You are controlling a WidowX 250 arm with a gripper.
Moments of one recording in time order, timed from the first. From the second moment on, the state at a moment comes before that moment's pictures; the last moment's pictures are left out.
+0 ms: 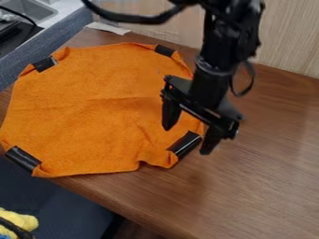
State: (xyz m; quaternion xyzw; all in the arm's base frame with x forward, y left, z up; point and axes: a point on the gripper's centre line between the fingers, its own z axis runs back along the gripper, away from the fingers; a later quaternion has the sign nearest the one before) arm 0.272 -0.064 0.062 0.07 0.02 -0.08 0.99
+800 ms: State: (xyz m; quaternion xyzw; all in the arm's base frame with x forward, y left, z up) arm 0.269 -0.046 0.033 0.05 0.07 -0.04 1.00
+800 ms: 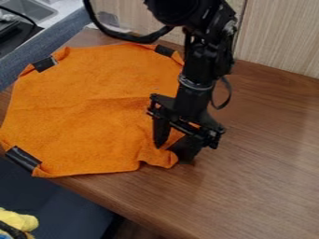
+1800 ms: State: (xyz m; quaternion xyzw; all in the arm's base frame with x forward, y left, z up) arm 0.279 -0.089 0.039 -0.01 0.05 -0.13 0.99
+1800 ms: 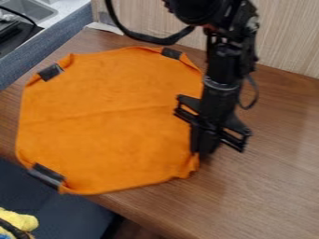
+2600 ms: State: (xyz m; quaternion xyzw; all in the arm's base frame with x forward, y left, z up) arm 0.301 -0.024 0.084 -0.11 -0.01 -0.11 0.99
